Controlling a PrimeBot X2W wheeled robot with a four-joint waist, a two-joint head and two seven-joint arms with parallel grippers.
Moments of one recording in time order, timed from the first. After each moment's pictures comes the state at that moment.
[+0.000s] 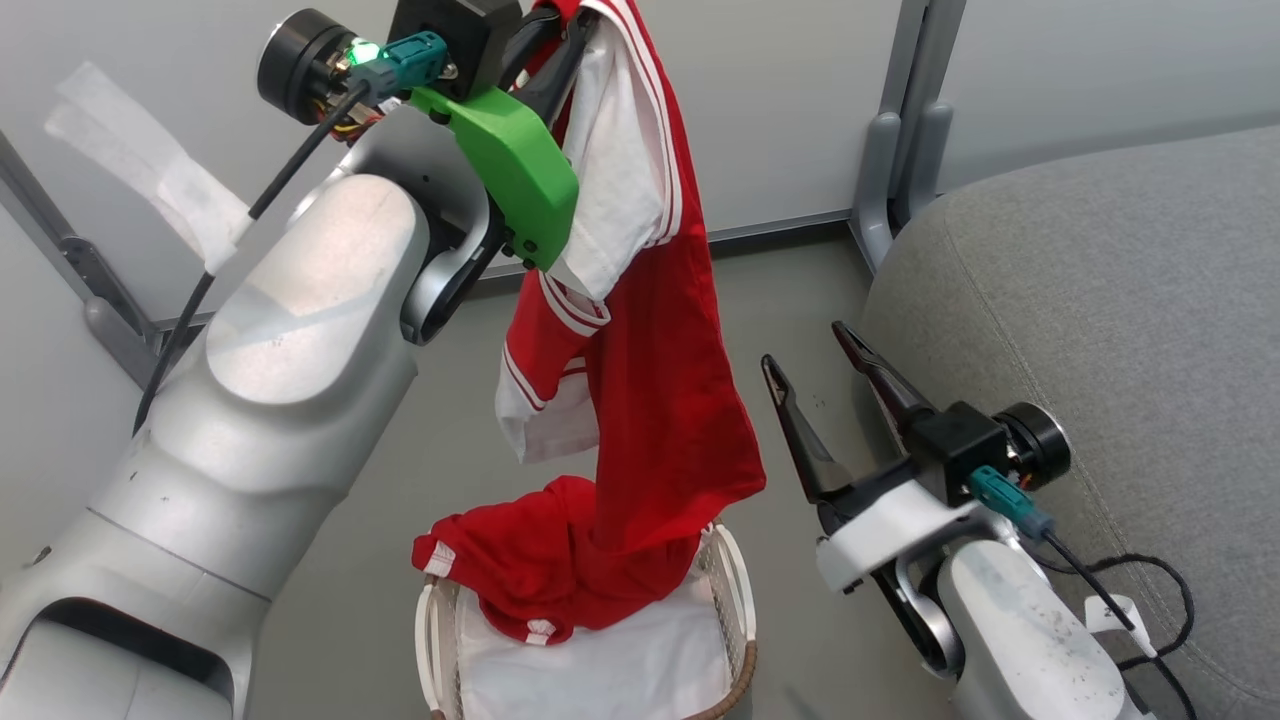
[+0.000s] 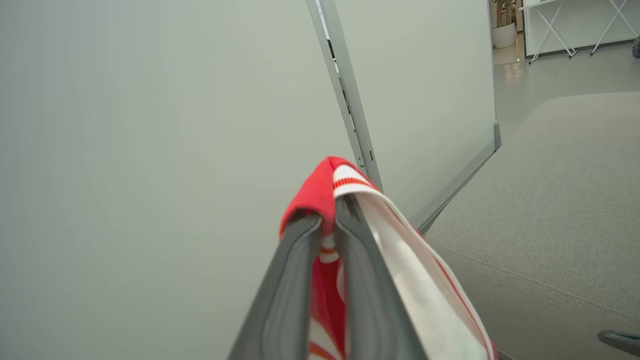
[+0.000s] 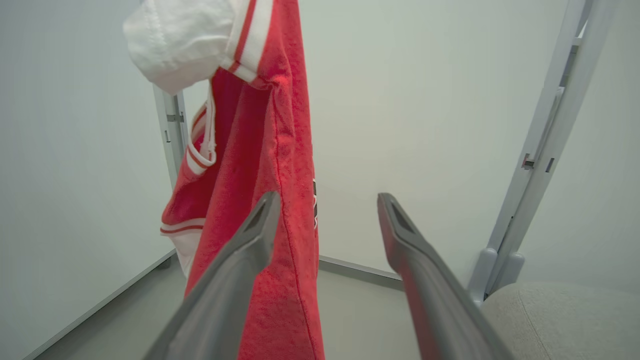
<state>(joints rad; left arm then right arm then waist) -1.08 0.20 -0.77 0.55 -0.56 -0.13 0.01 -0.33 -0.05 0.31 0.27 0.12 0.13 -0.26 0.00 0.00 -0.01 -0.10</state>
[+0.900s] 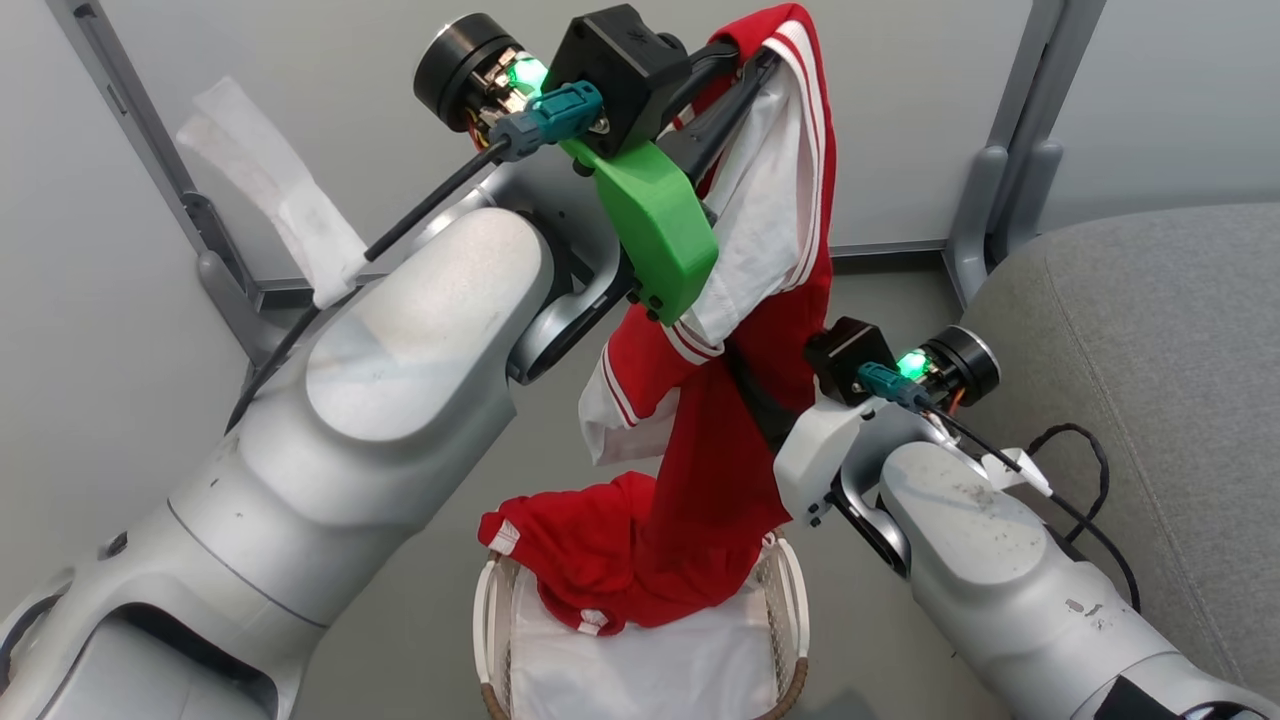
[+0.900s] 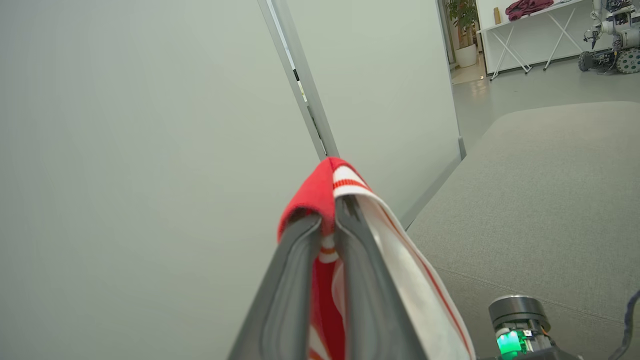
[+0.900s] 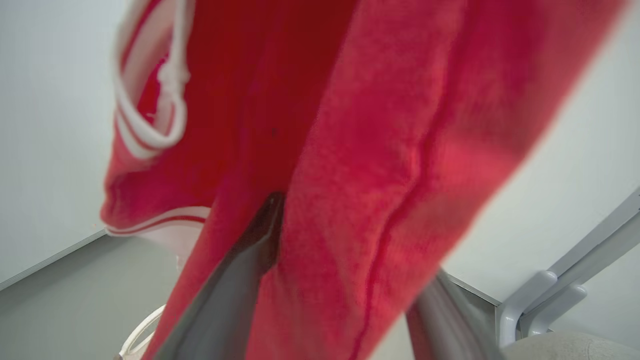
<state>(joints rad) -1.09 0.15 -0.90 0.40 -0.63 -0.13 0.00 -0.72 -0.05 0.58 0.83 0.22 0.13 -0.26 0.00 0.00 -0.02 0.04</state>
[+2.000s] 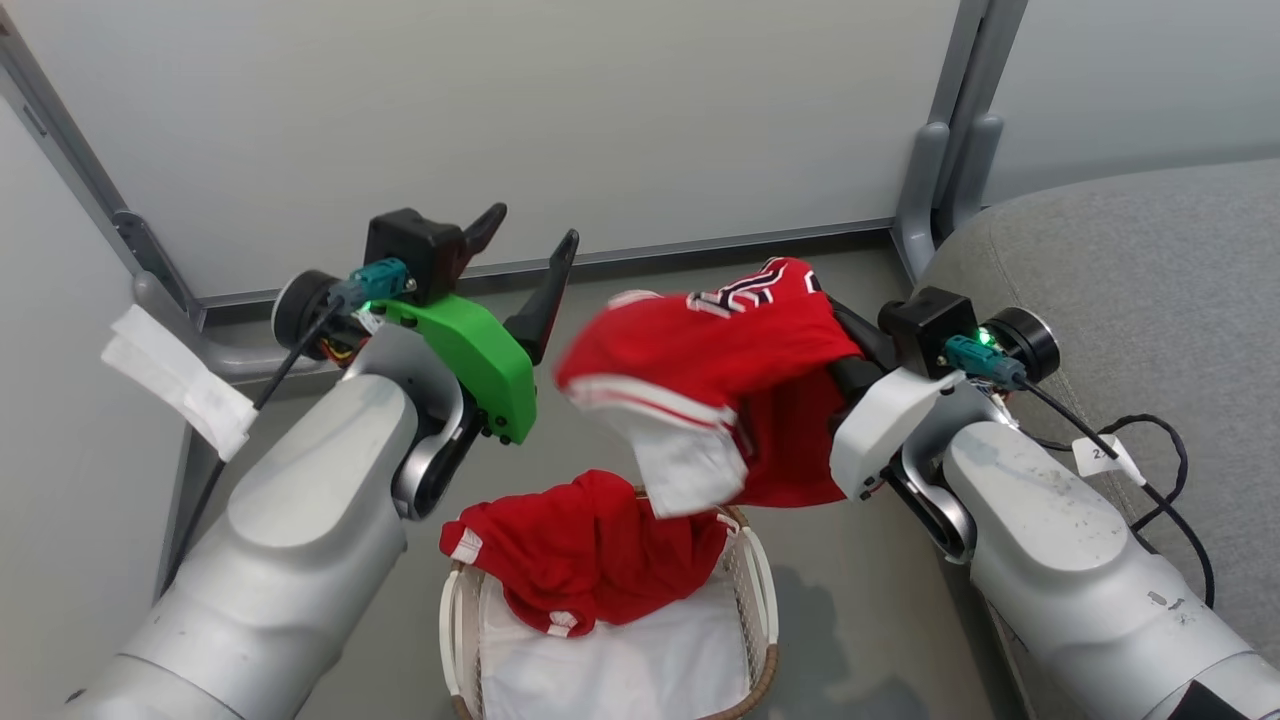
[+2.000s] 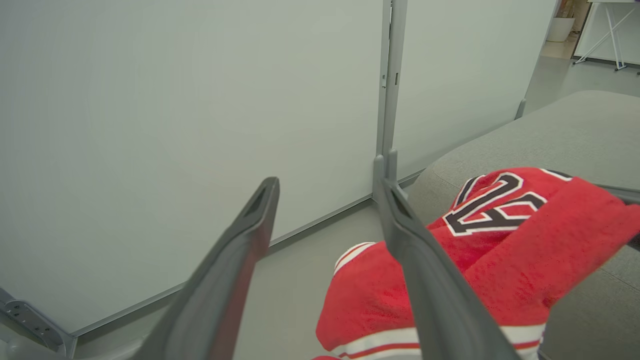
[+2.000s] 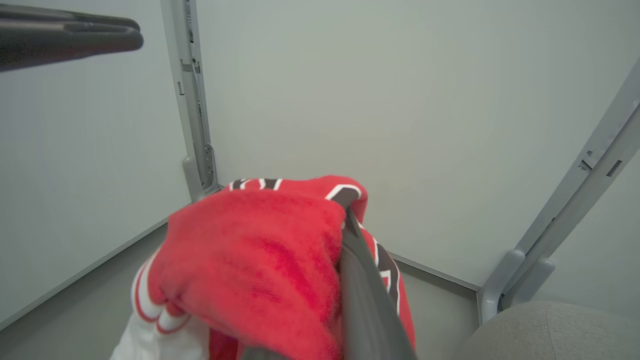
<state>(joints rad) -0.83 0.25 -0.84 0.62 -0.75 -0.07 -0.11 -0.69 -0.17 0.61 0.66 0.40 0.13 -0.26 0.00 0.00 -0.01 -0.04</state>
